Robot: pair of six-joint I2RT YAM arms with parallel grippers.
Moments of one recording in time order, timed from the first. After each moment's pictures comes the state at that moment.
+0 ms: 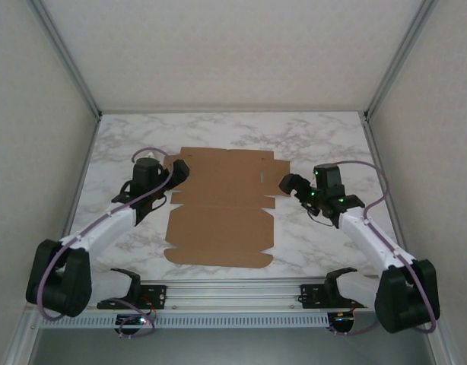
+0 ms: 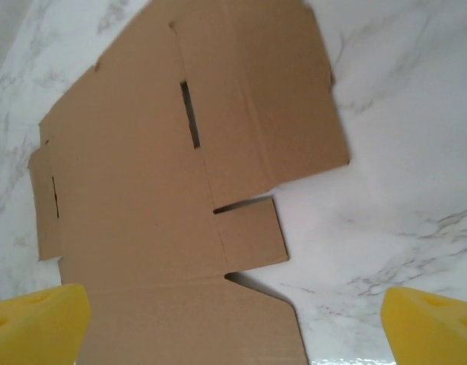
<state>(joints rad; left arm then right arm) -0.24 1.29 0.67 0.01 0.04 -0.78 0.27 1.16 0.68 -0.34 -0.27 0.83</state>
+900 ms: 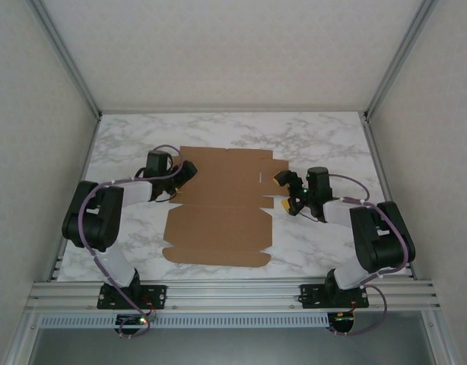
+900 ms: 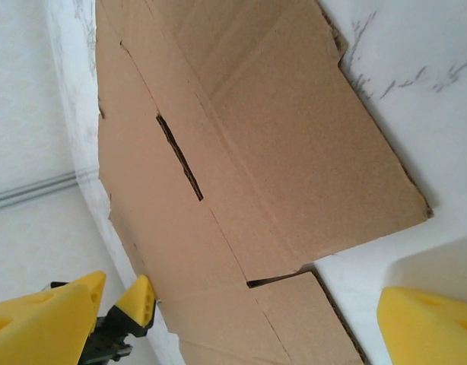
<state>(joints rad) -0.16 1.76 0.84 0.13 0.30 -0.85 0.23 1.57 0.57 0.30 -0.48 1.28</state>
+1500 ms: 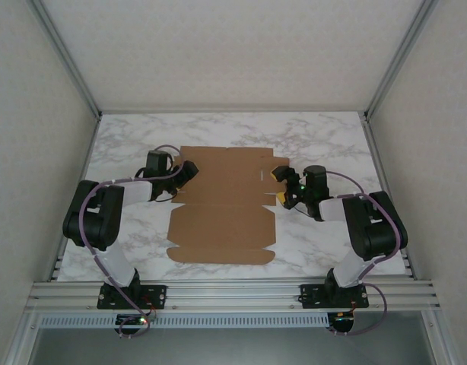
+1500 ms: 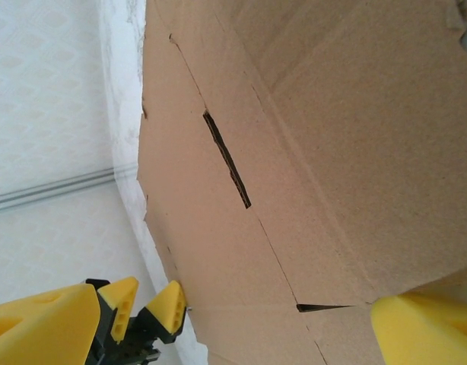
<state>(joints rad) -0.16 1.77 0.84 0.14 0.35 -0.86 0.25 1.67 0.57 0.52 -0.49 1.32</state>
